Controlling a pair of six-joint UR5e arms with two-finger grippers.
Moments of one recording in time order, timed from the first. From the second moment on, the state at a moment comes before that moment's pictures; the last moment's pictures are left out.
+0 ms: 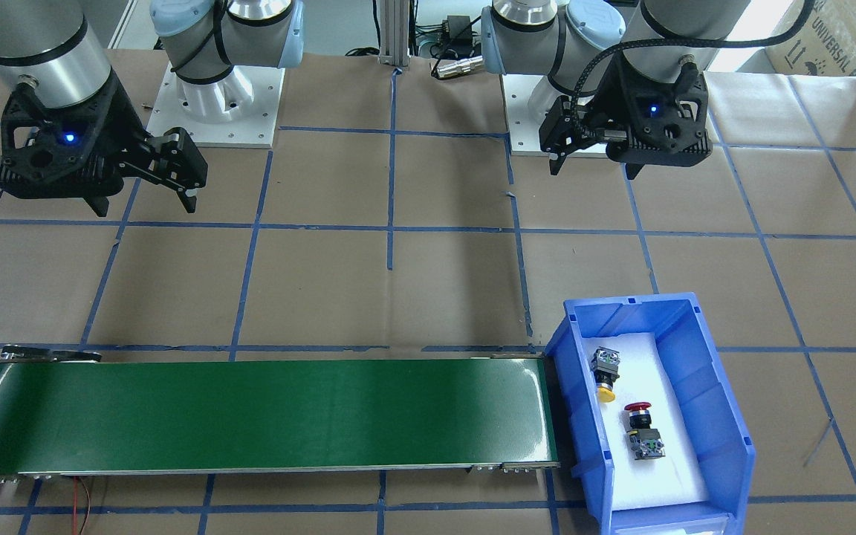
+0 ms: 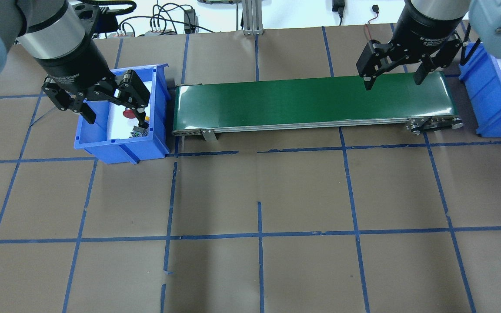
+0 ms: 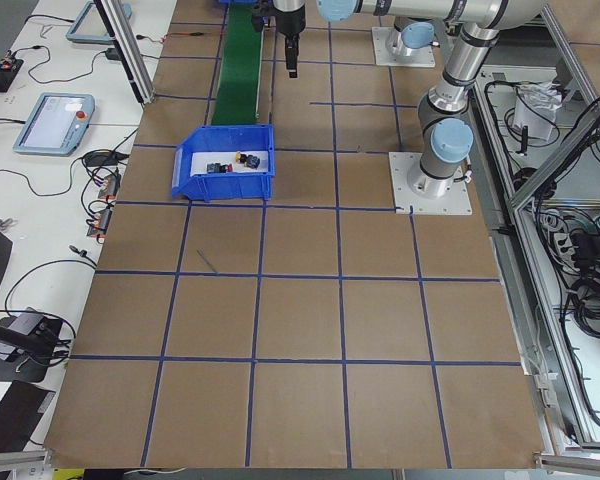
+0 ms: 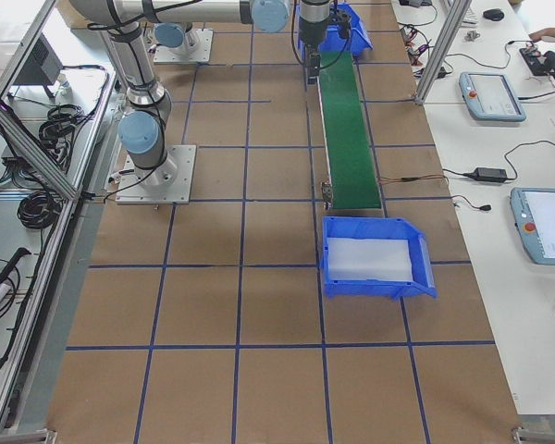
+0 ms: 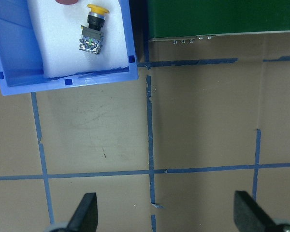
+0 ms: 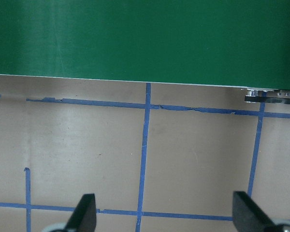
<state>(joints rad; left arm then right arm) -1.57 -1.56 -1.54 -1.70 1.56 0.04 1.54 -1.52 1.51 -1.58 -1.57 -0.11</state>
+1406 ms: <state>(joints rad) -1.41 -1.92 -1.50 -1.24 1.56 0.32 1.54 -1.52 1.51 -1.58 -1.57 -0.11</state>
